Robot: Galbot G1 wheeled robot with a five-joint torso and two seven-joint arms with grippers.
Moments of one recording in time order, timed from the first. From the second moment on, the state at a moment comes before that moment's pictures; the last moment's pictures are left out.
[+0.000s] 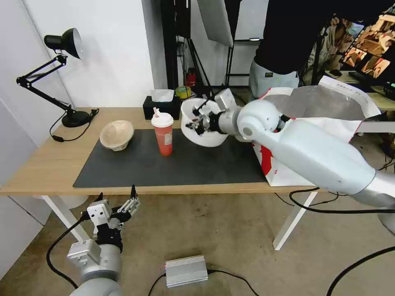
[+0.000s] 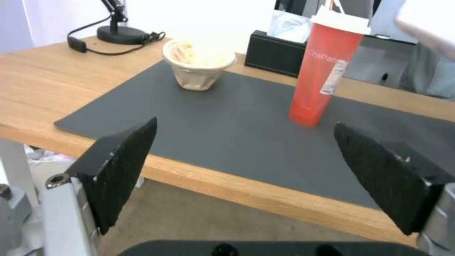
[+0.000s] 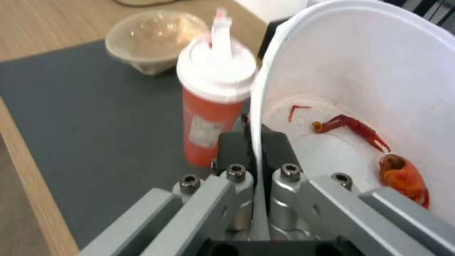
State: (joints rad) left arm 1.71 -1.44 -0.46 -2.40 -0.25 0.22 -0.36; right arm 0.15 0.96 -0.59 1.64 1.07 -0.72 -0.01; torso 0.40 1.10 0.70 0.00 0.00
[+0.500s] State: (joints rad) left arm 1.72 -1.43 -0.46 -2.41 -0.25 0.22 -0.36; right arm 0.28 0.94 -0.59 1.66 1.14 -0.72 -0.01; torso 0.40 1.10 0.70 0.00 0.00
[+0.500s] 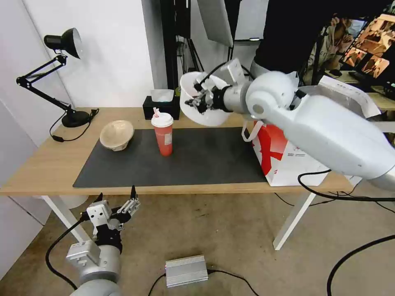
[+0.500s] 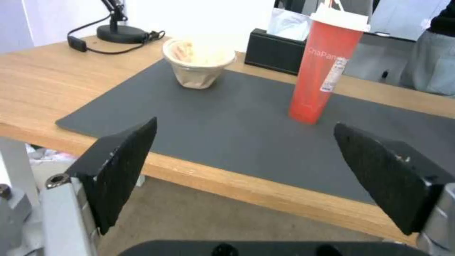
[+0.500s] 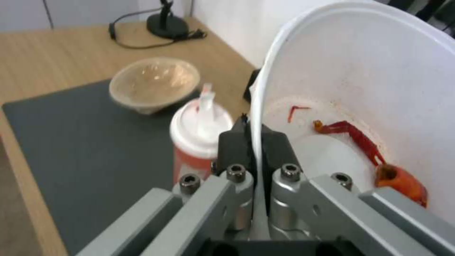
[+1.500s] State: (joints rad) left arm 1.72 -1.42 -0.46 -2.40 -0.25 0.22 -0.37; right arm 0.34 0.77 -0.56 1.60 1.16 -0.72 -0.03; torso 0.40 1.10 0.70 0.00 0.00
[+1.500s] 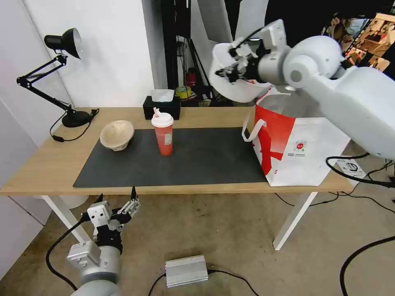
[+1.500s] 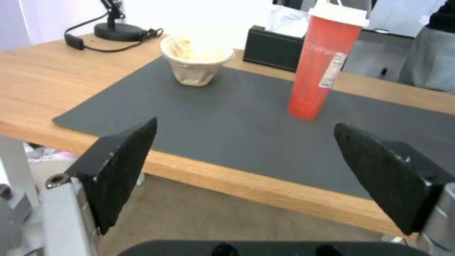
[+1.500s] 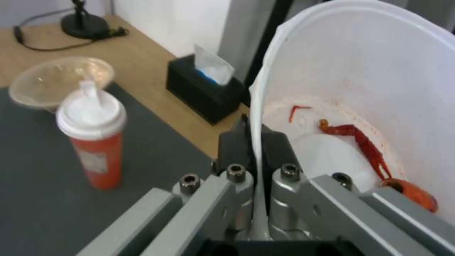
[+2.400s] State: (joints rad) left arm 1.72 -1.41 -0.45 -2.40 -0.25 0.22 -0.37; right arm 0.25 0.63 -0.48 1.61 1.14 -0.72 -0.04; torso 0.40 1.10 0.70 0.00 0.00
